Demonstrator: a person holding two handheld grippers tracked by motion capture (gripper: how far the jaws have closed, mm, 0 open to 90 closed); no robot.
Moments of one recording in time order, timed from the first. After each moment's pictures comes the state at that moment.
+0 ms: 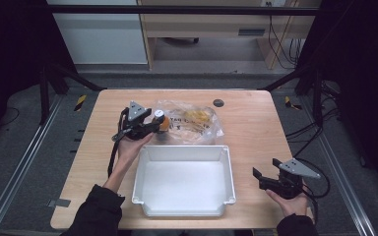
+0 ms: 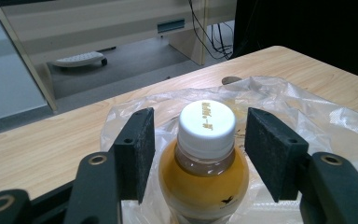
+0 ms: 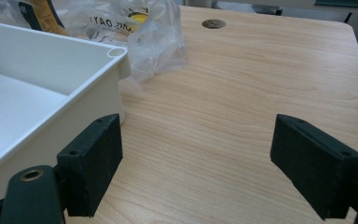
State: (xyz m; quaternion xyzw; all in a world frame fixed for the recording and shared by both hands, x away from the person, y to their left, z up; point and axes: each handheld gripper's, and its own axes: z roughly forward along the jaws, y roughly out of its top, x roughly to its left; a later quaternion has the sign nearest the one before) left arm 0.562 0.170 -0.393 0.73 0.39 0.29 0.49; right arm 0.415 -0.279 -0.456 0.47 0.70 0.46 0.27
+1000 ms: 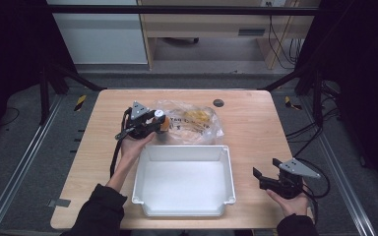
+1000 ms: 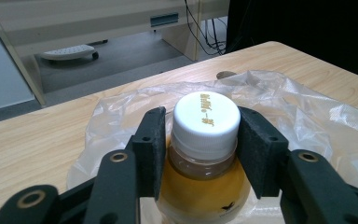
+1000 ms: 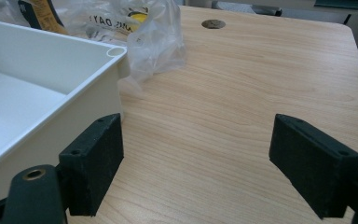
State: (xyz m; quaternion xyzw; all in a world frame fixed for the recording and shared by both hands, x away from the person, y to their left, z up) left arm 0.571 0.165 -0.402 0.73 0.39 0.27 0.49; right arm 0.416 -0.279 -0.456 0.47 0.70 0.45 0.28
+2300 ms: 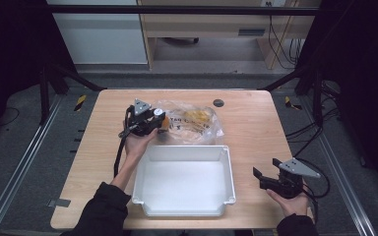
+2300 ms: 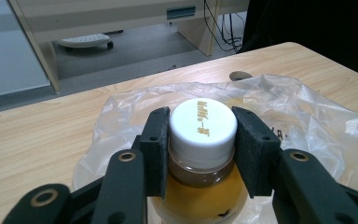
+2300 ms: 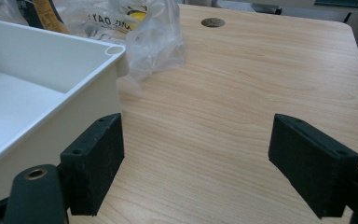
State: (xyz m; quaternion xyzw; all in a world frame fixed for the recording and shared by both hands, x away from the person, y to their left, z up) left arm 0.574 0.156 -0.395 0.72 0.43 0.27 0.47; right arm 0.416 -0.279 -0.456 0.47 0.70 0.45 0.28
